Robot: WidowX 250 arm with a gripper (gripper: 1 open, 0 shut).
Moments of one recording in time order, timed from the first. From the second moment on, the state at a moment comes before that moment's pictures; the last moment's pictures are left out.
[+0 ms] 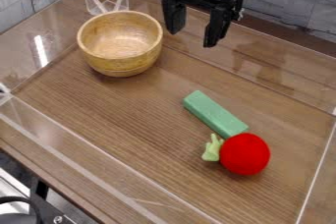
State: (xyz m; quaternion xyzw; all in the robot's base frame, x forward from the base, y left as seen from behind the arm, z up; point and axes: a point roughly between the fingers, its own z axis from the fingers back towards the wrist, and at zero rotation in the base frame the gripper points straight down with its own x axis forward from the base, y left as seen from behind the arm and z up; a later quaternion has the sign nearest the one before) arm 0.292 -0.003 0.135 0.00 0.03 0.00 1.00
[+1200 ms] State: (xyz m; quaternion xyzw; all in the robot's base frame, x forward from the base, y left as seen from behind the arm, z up) arm 0.214 -0.092 0.077 0.02 0.03 -0.51 0.86
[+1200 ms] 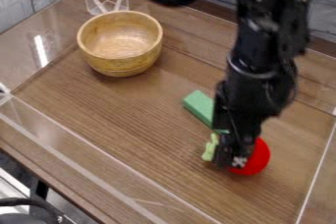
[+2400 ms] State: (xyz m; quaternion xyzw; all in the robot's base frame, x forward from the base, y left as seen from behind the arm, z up) arm 0.232 -0.096 0.038 0.05 -0.01 -0.49 0.87
